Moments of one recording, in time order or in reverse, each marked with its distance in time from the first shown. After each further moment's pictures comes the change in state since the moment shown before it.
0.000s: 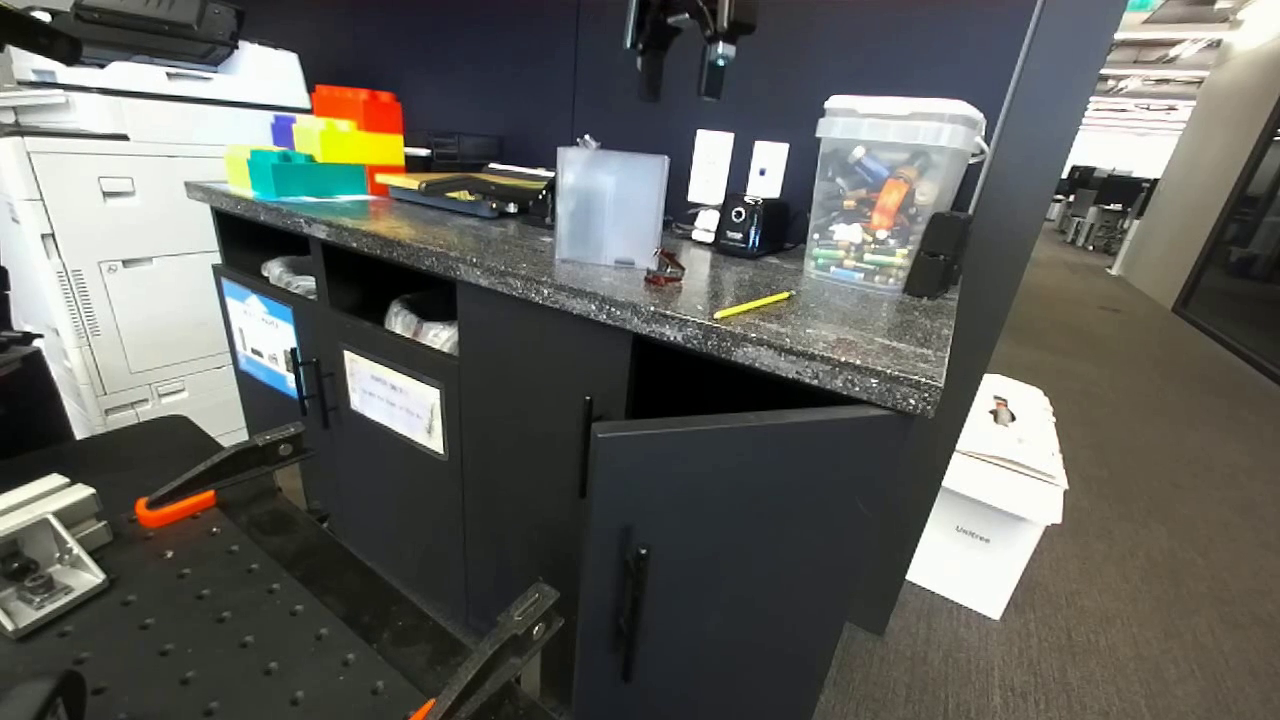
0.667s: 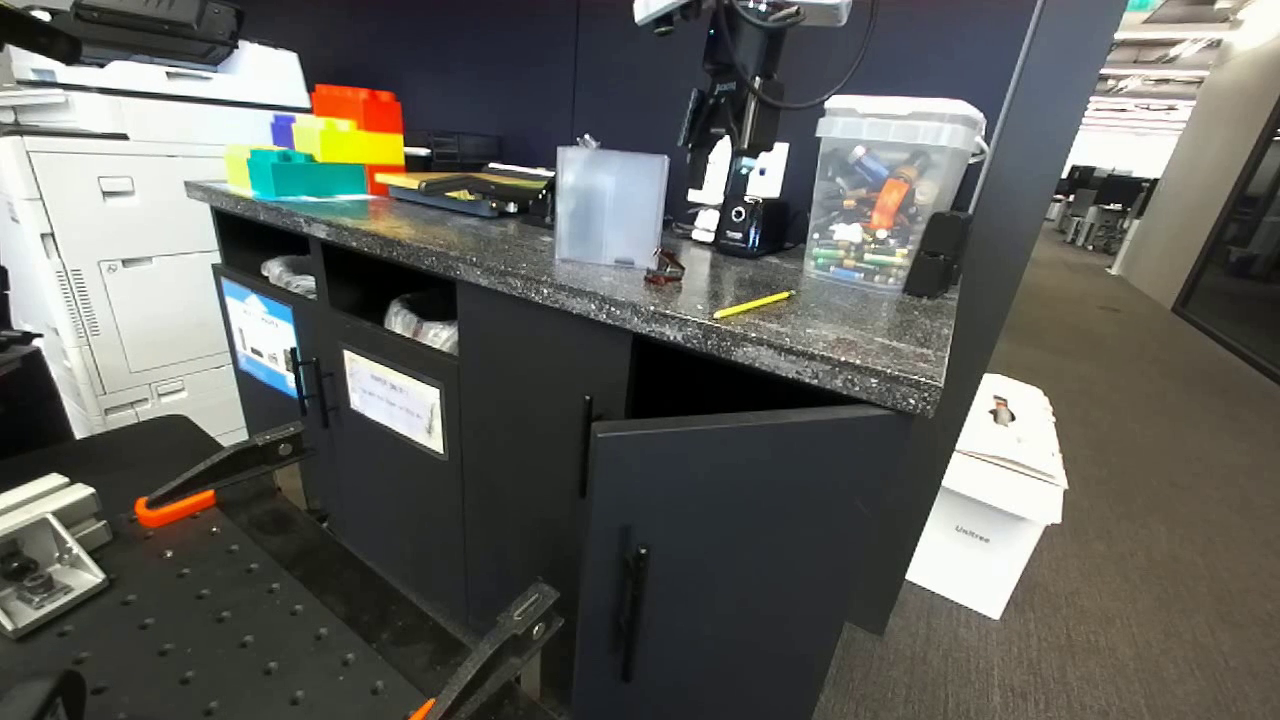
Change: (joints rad) arm 0.028 0.410 -0.067 0.468 0.076 -0.109 0.150
